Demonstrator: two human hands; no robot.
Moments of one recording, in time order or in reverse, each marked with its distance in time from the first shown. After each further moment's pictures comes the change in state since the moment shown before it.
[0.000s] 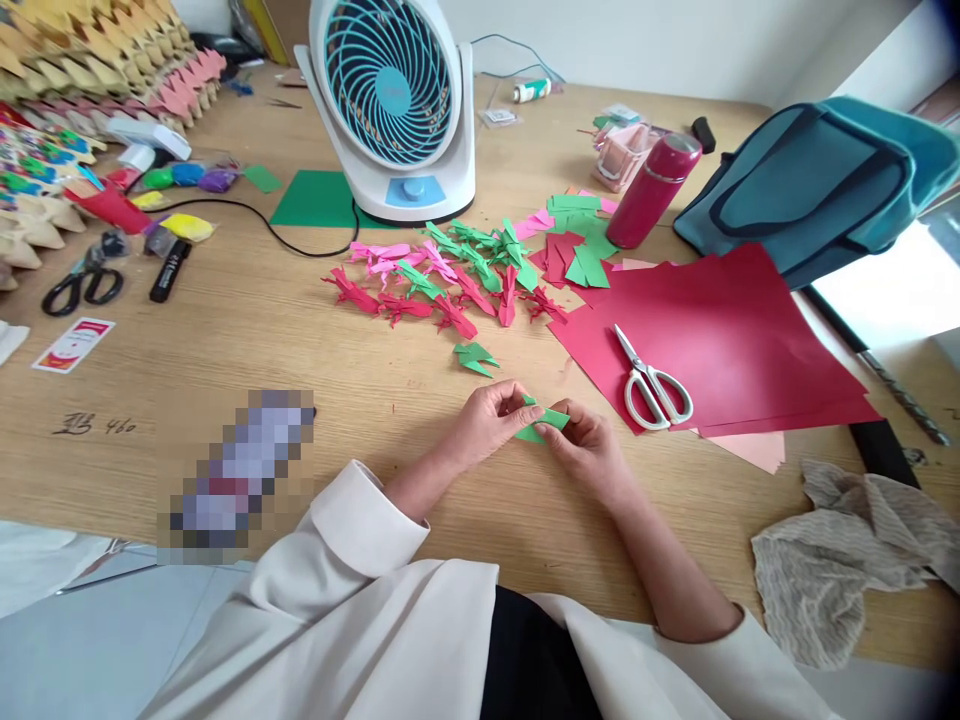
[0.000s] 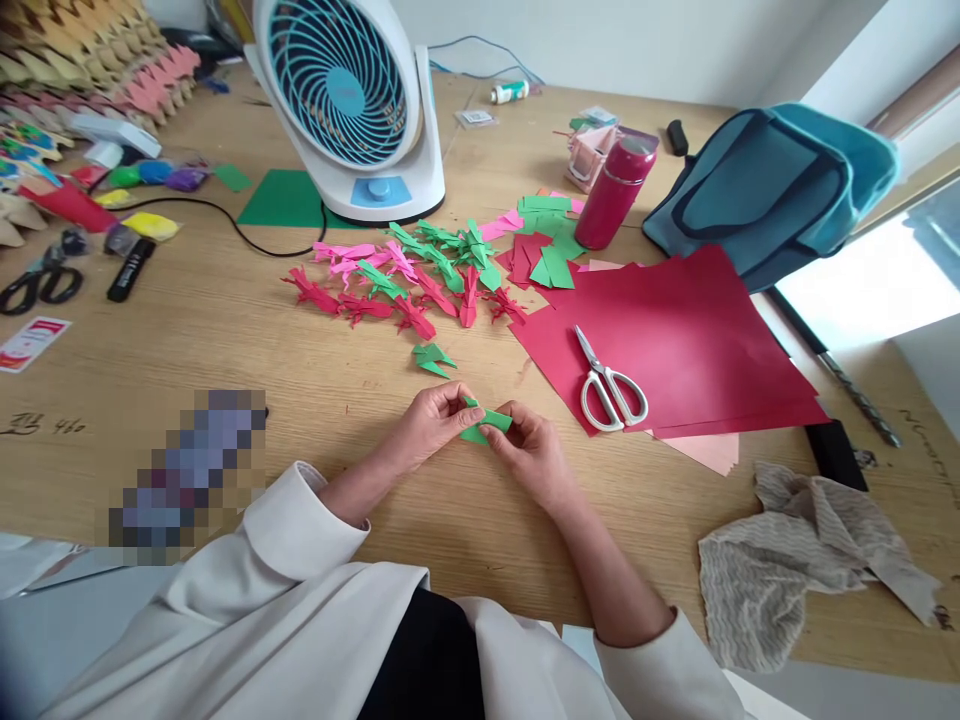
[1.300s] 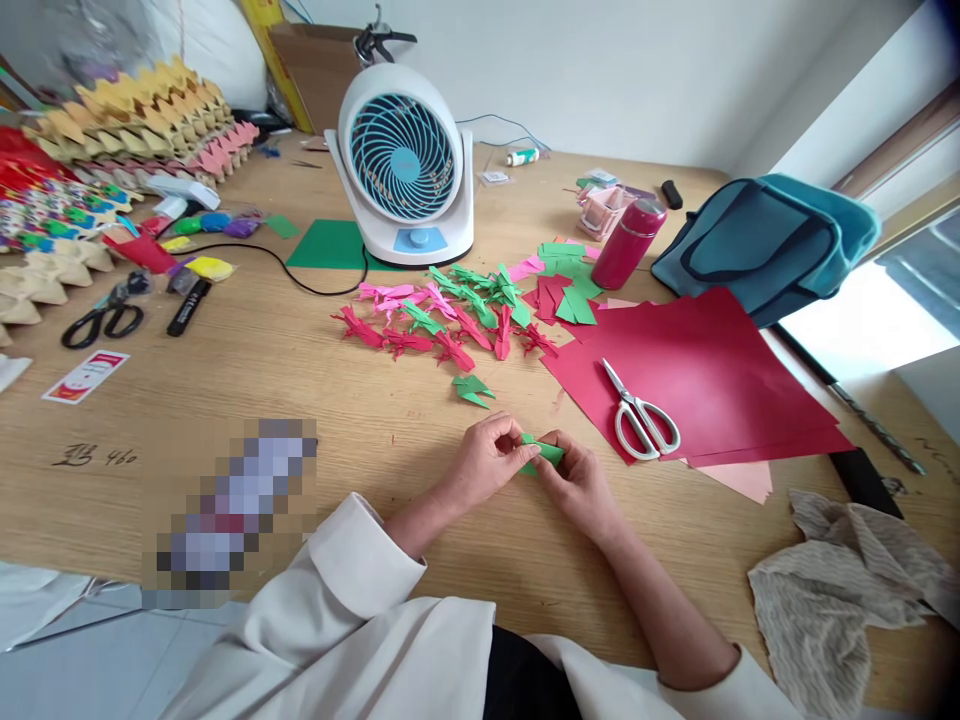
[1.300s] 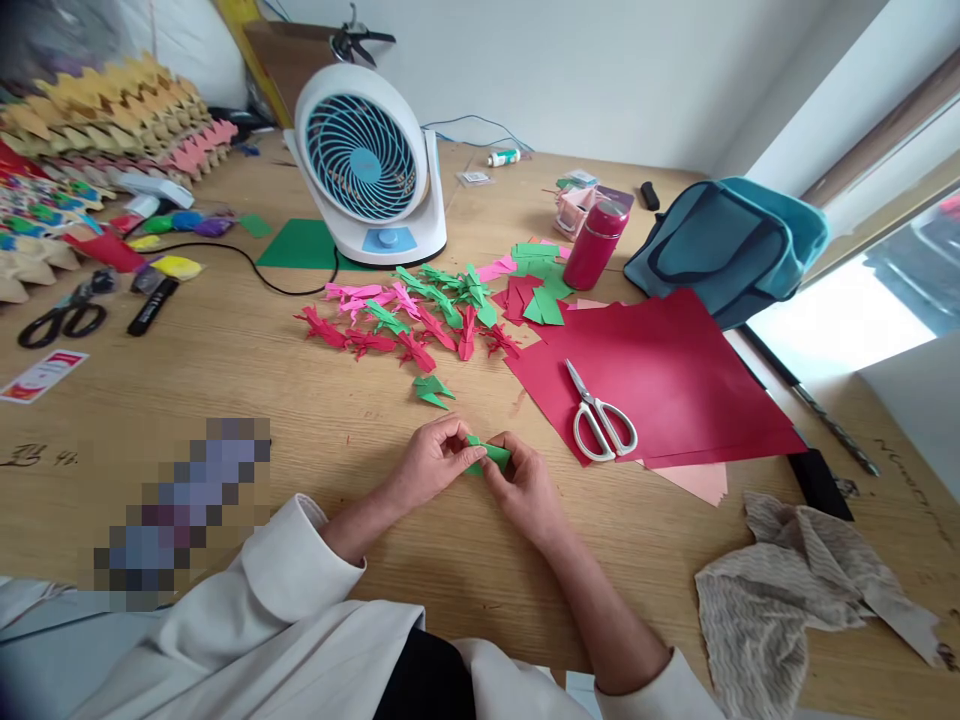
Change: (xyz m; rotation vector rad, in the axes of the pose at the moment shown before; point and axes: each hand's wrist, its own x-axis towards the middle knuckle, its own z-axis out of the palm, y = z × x) left_hand -0.006 0.008 0.005 0.324 0.143 0.179; right_hand -0.002 -0.001 0.007 -0.137 0.031 -0.013
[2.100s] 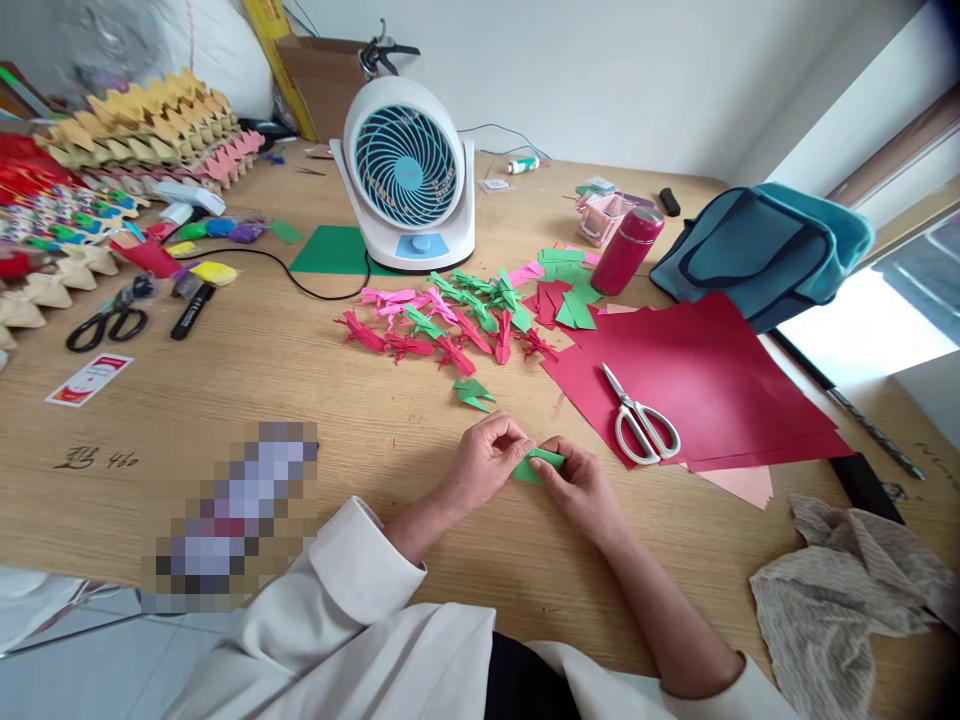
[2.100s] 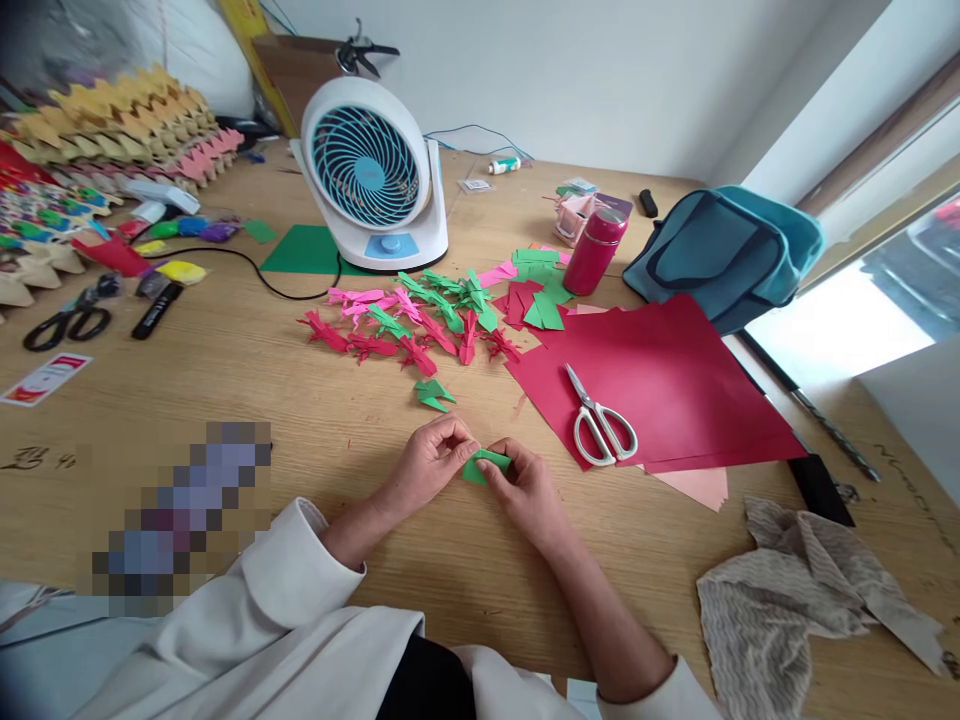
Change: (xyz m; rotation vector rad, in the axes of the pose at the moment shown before) left_hand 0.000 0.003 -0.004 -0.072 0.022 0.043; right_hand 0.001 0.008 -0.002 0.109 -0.025 0.038
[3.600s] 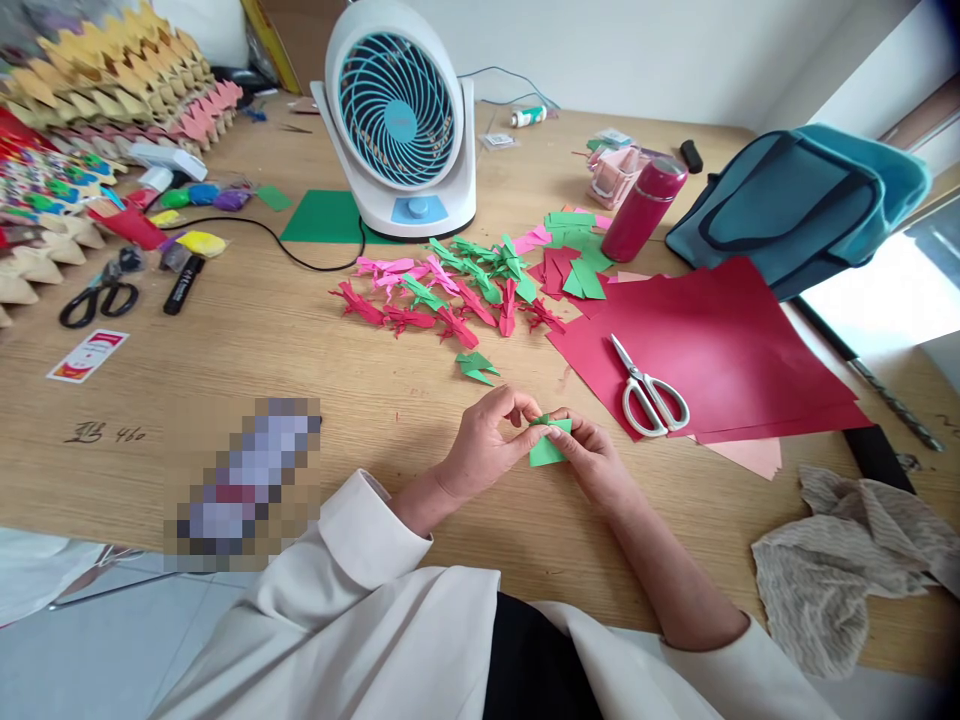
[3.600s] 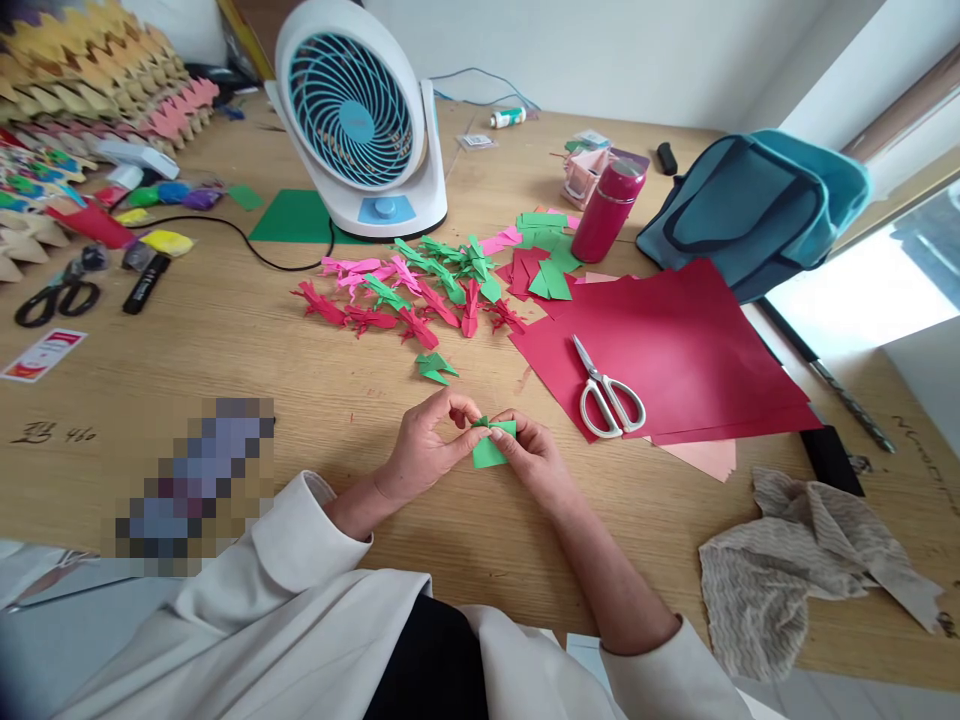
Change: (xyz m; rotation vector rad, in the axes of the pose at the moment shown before) left_hand -0.010 0.017 0.001 0.190 0.068 0.180; right_hand 0.002 -0.012 0.000 0.332 -0.048 0.081
